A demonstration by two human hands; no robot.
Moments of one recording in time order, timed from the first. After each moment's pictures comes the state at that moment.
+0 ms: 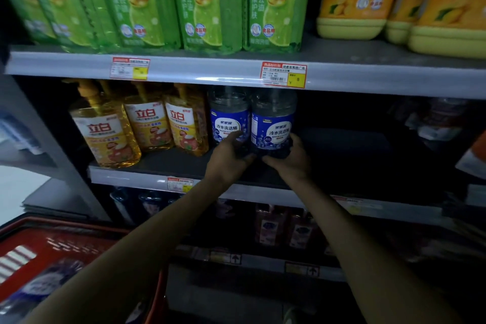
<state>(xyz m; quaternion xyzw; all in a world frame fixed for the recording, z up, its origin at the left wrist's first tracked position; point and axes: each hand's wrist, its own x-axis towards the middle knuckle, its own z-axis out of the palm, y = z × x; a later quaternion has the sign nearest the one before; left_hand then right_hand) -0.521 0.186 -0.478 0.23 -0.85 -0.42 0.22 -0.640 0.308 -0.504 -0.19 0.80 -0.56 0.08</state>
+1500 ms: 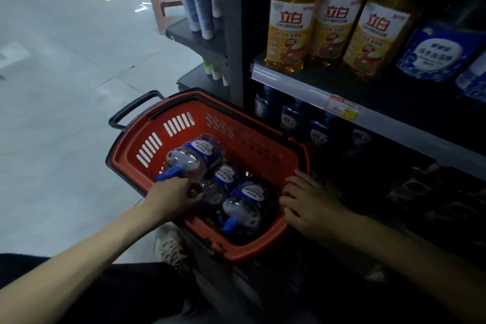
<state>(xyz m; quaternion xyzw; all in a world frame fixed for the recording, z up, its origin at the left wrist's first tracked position) -0.062 0.090 -0.635 0.48 -0.86 -0.09 -0.13 -0.378 0.252 -0.642 -0.80 0.60 0.00 0.04</state>
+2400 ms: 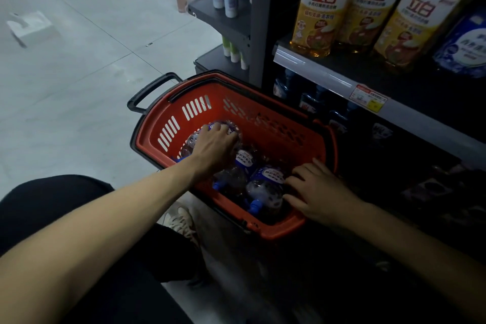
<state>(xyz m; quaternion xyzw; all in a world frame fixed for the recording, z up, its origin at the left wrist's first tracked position) -0.131 0.059 -0.650 0.41 -0.91 0.08 0.01 -0.365 0.241 -0.631 -0.77 0.62 0.09 0.08</state>
